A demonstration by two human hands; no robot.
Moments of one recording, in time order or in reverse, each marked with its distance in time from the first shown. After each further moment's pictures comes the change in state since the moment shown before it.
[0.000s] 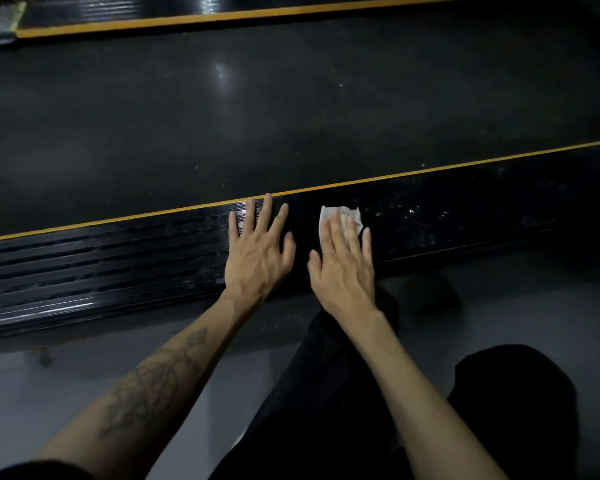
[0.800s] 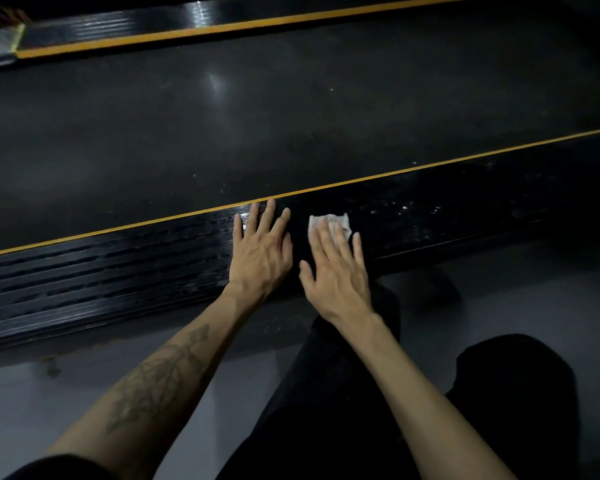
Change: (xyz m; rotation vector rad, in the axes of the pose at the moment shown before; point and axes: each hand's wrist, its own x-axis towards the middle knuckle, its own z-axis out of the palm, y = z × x) left_hand 0.005 0.003 -0.003 -0.052 -0.054 0.023; right_hand -0.012 -0.001 0.008 0.019 0.038 -0.069
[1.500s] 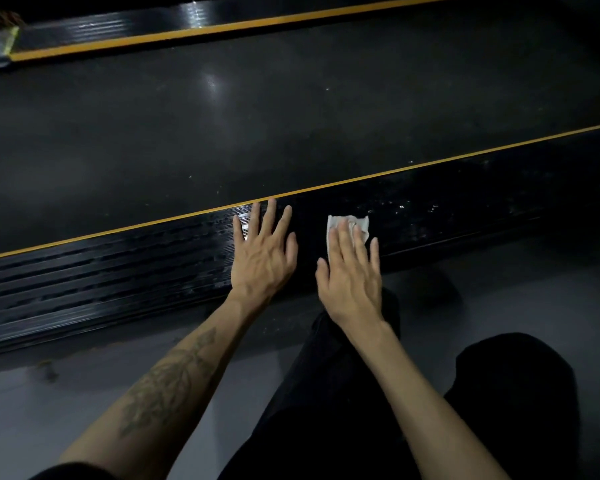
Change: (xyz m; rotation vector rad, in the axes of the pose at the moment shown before) left_hand -0.002 0.010 0.005 0.065 0.028 0.009; right_hand -0.011 0.014 0.001 -0.033 0.076 0.131
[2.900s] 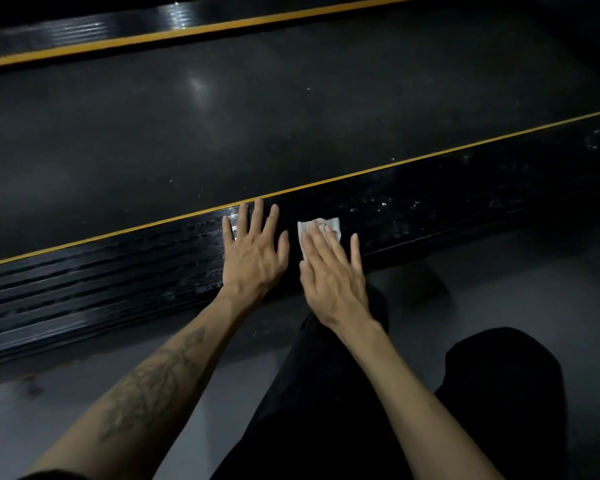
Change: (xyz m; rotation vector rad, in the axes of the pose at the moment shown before) left_hand 0.006 0.012 -0.002 -0.015 -0.047 -0.009; right_hand -0.003 0.010 0.004 0.118 0.052 -0.135
